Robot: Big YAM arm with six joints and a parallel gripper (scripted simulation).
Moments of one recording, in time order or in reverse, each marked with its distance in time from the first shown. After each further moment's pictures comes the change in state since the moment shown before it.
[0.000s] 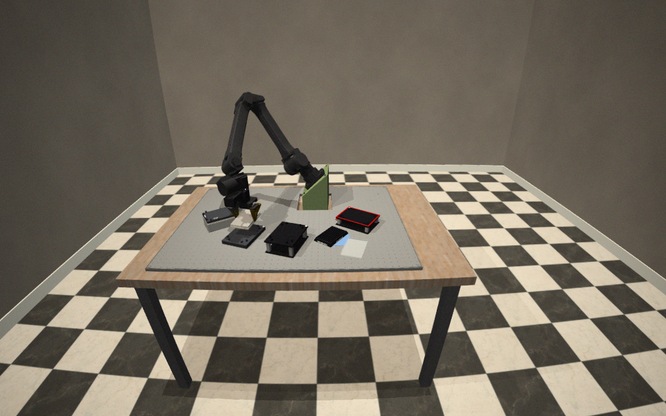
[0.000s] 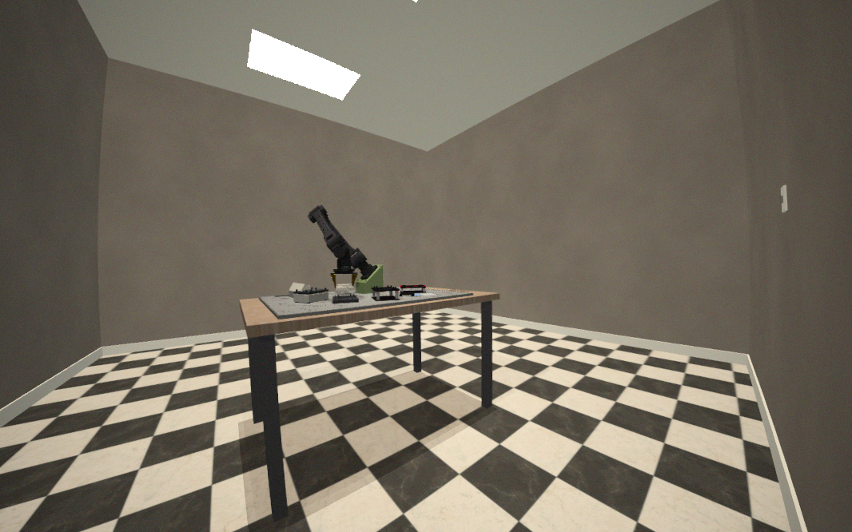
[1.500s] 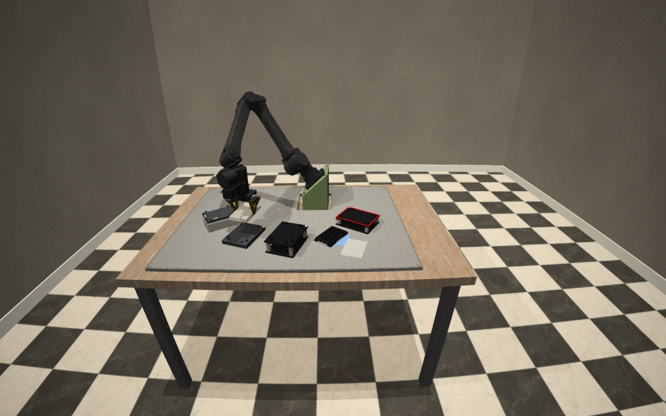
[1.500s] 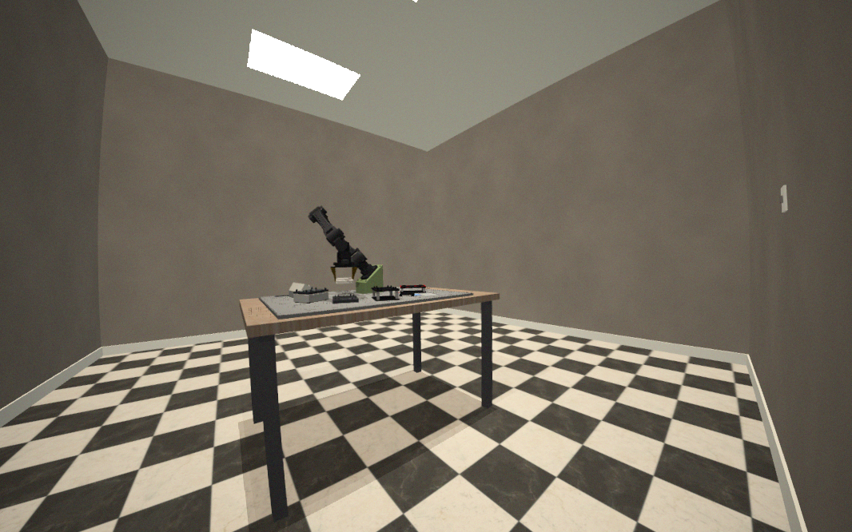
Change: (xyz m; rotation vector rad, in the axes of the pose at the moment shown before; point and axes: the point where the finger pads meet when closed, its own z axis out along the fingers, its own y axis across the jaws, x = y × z) arm 0.000 0.001 -0.034 -0.002 0.002 0.024
